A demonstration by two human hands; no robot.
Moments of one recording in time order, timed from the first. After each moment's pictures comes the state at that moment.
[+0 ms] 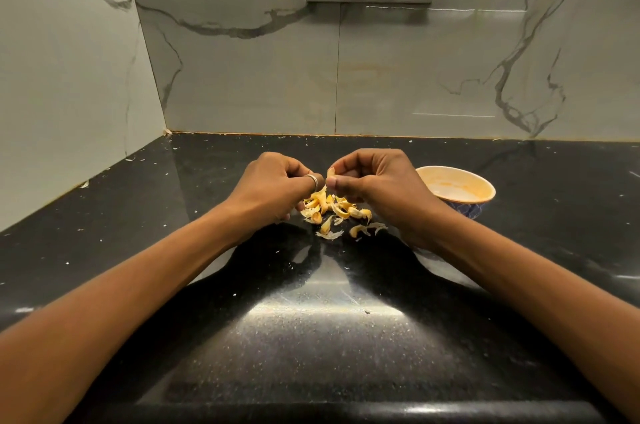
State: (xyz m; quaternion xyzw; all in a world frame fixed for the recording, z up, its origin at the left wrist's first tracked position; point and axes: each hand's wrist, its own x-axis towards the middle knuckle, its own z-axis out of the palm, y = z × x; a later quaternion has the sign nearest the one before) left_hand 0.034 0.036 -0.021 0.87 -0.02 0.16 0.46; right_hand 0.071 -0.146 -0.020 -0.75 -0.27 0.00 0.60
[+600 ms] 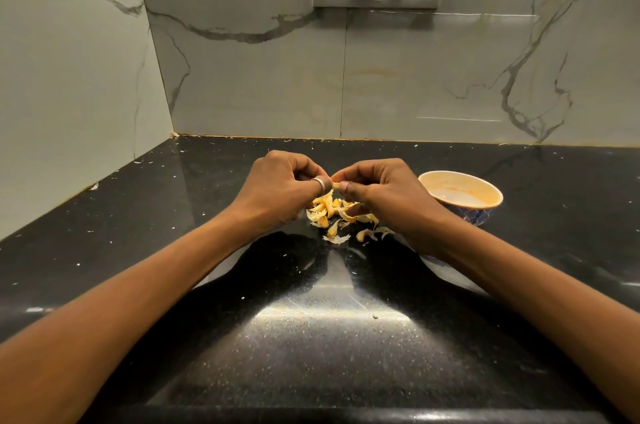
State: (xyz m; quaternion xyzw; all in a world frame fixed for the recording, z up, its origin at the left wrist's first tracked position) left_hand 0.036 0.038 -0.021 0.87 -0.08 0.22 0.43; right_hand 0.068 -0.145 -0.020 -0.80 -0.26 0.01 0.55
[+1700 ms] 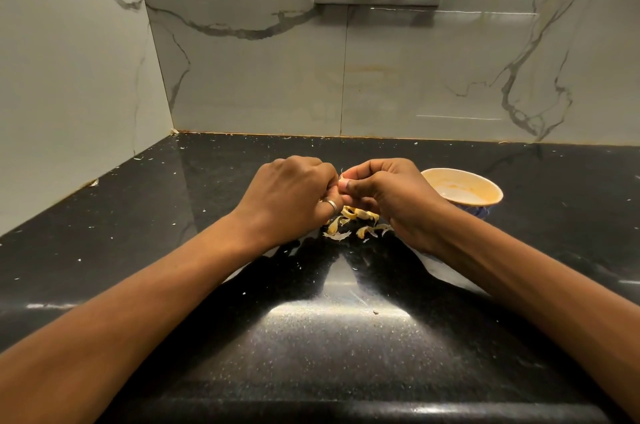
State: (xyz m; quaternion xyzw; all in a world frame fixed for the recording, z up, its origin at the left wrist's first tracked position) left_hand 0.031 0.031 -0.027 0.90 -0.19 0.38 0.05; right_hand 0.062 -0.139 -0.014 -0.69 -0.13 0.10 0.71
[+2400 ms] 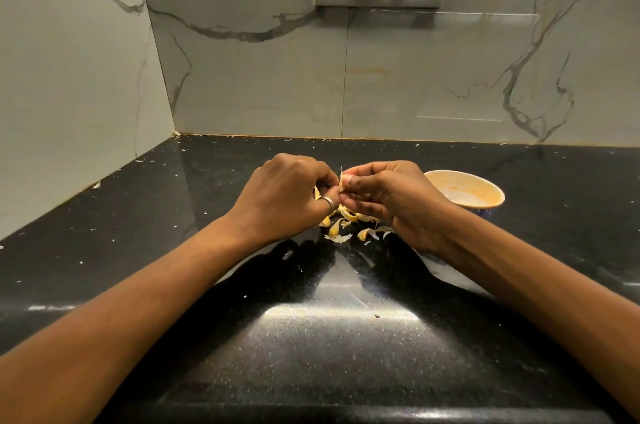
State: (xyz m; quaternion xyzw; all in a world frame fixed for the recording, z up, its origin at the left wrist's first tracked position) left_hand 0.034 0.038 -0.024 0.90 -0.19 0.34 0.17; right_hand 0.065 -0.141 -0.012 -0.66 -0.11 0.14 0.73
